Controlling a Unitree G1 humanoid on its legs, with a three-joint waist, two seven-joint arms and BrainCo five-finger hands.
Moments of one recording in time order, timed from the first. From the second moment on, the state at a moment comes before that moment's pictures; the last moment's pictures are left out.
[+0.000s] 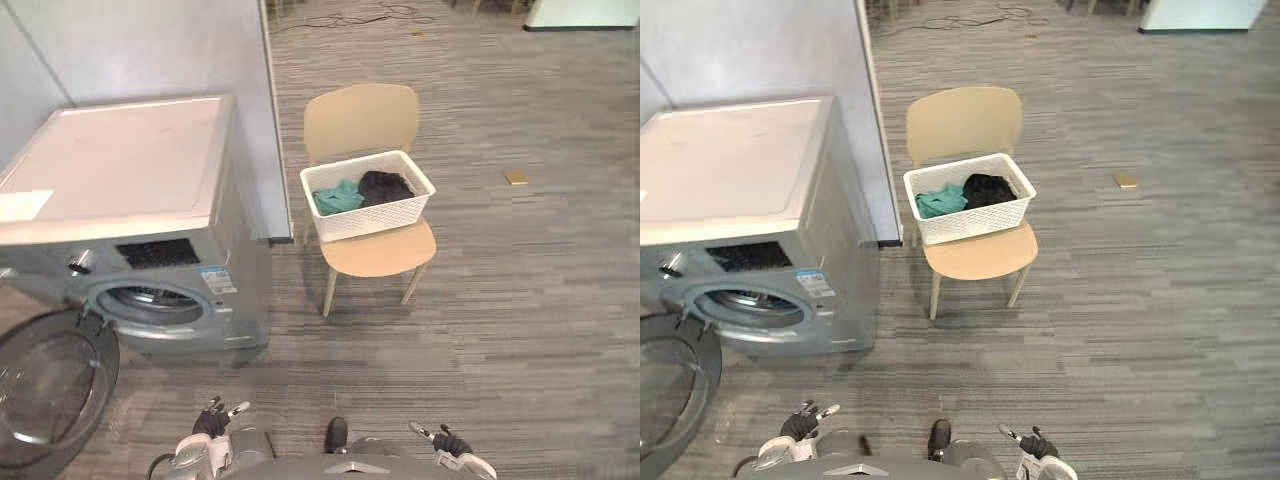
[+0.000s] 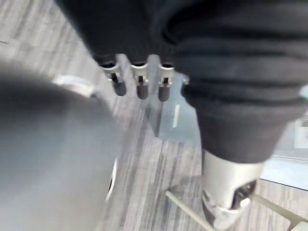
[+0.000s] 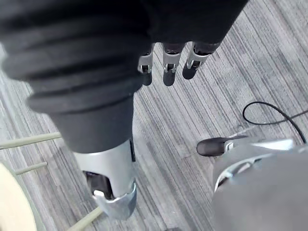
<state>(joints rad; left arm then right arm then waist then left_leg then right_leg) 0.06 0.06 0.16 1.08 -0.15 -0.12 -0.02 0.02 -0.16 -0.32 1.16 0.24 -0.06 0.09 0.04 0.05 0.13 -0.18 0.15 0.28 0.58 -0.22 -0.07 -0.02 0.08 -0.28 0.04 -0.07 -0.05</state>
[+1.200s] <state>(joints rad) 0.07 0.04 0.23 1.08 -0.12 -0.12 -0.03 0.06 -0.13 -0.39 0.93 0.31 -0.06 0.08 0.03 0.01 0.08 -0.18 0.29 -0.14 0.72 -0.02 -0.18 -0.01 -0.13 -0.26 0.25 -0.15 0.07</state>
